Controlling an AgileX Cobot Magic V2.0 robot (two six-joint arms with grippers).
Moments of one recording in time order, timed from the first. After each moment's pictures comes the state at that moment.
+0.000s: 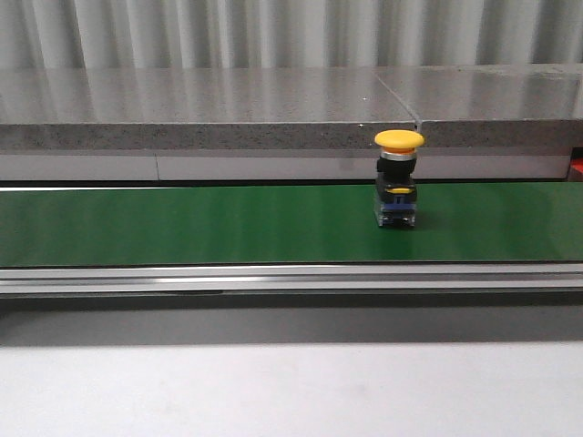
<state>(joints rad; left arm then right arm) -0.20 0.34 -0.54 -0.12 0.76 0.00 -0.39 2.02 -1.87 0.02 1.09 0.02</state>
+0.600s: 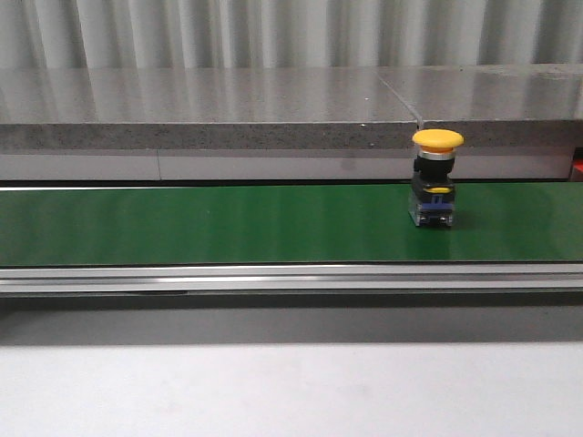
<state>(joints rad) -0.20 0.34 -0.54 -0.12 0.76 0.00 -0.20 1.66 -1.60 0.03 1.11 0.01</state>
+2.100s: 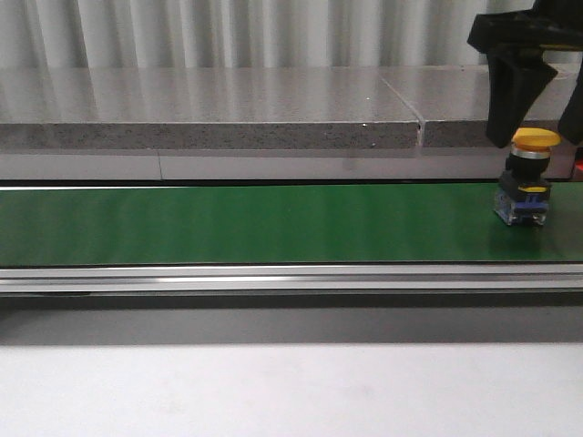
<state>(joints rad) -0.20 0.34 -0.54 -0.12 0.76 0.00 0.16 1.60 -1.30 0.08 0.96 0.02</state>
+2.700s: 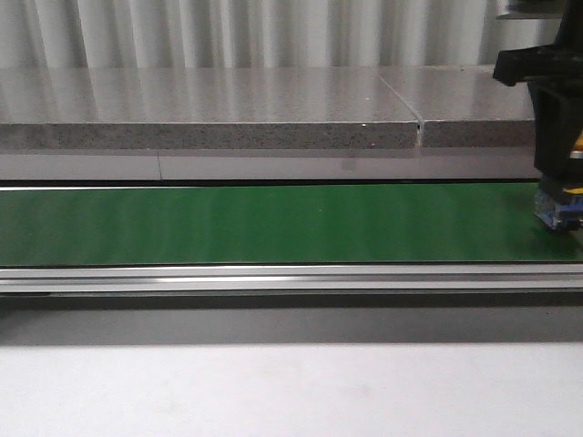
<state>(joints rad) -0.20 0.34 -0.54 -0.12 0.76 0.00 0.13 1.63 -1.30 0.04 1.06 0.03</state>
